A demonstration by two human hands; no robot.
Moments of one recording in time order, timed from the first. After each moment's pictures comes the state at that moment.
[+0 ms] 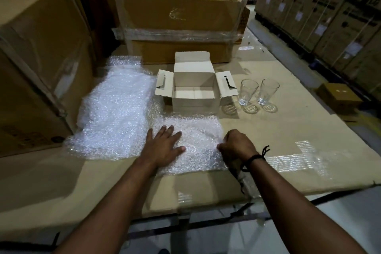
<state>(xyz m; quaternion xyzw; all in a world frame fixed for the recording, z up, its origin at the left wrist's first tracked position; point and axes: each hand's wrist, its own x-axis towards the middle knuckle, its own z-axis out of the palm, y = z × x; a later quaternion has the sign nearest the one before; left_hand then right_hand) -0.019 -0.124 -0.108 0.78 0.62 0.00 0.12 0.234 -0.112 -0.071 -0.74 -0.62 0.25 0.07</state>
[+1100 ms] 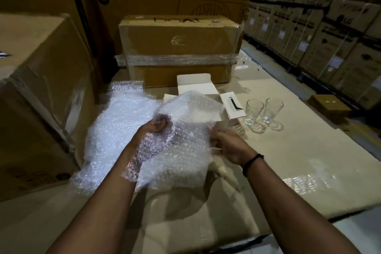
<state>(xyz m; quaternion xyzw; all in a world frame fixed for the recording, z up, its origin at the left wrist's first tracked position) -0.087 -0.039 -0.025 0.40 0.38 0.38 0.74 0.172 -0.065 -0.040 -0.50 -0.41 0.65 0.39</state>
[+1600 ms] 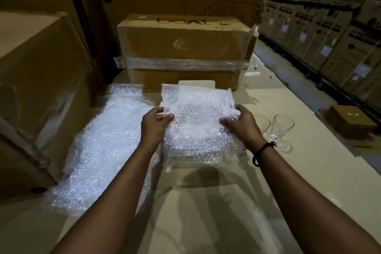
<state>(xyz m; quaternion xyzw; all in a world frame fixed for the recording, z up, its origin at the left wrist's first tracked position) -0.025 0.021 -0.020 0.44 0.62 0.54 0.36 0.227 0.036 -0.001 -0.58 -0.55 0.42 0.43</state>
